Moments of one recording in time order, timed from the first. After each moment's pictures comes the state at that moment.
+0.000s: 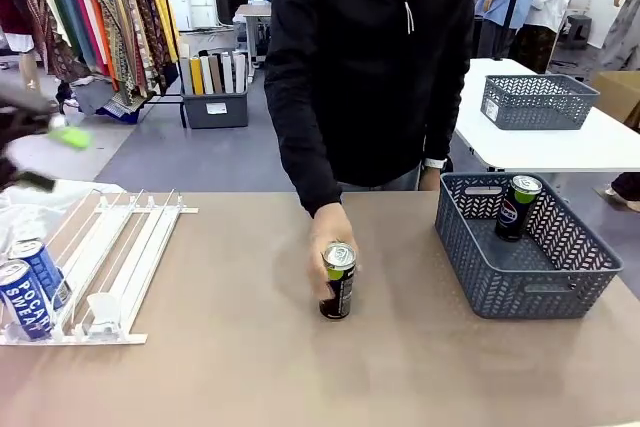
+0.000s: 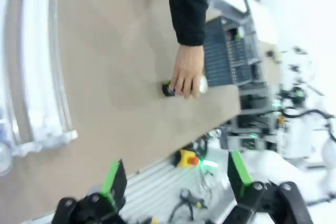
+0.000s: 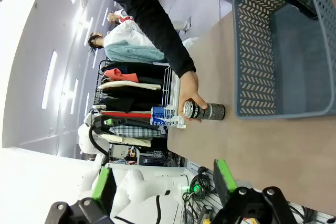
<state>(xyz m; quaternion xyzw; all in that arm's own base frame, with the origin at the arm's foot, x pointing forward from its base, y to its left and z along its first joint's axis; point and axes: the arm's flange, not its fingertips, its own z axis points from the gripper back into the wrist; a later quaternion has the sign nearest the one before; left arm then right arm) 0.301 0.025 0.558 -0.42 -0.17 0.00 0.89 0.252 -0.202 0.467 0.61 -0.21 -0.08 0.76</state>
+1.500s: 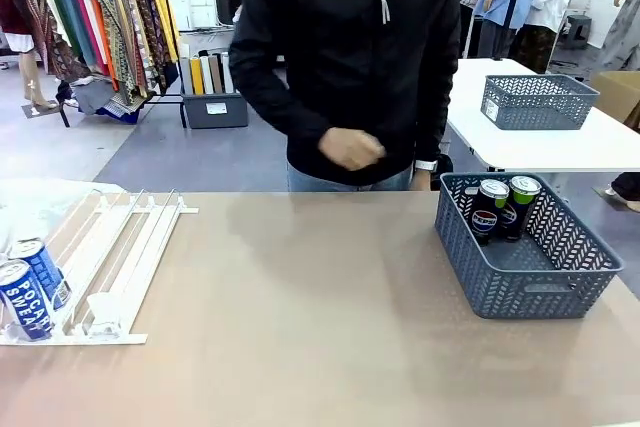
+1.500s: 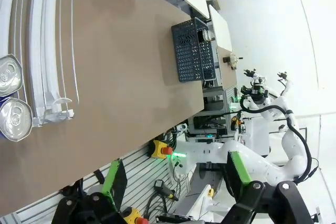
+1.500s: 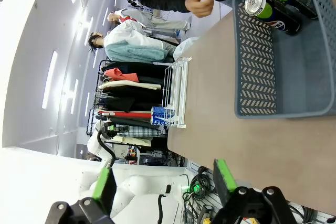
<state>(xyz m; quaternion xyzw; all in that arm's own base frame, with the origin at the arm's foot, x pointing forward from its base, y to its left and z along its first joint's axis) 0.271 0.118 0.516 -0.51 -0.15 0.03 0.84 0.252 -0.202 0.467 0.61 -0.21 -0.08 0.76</state>
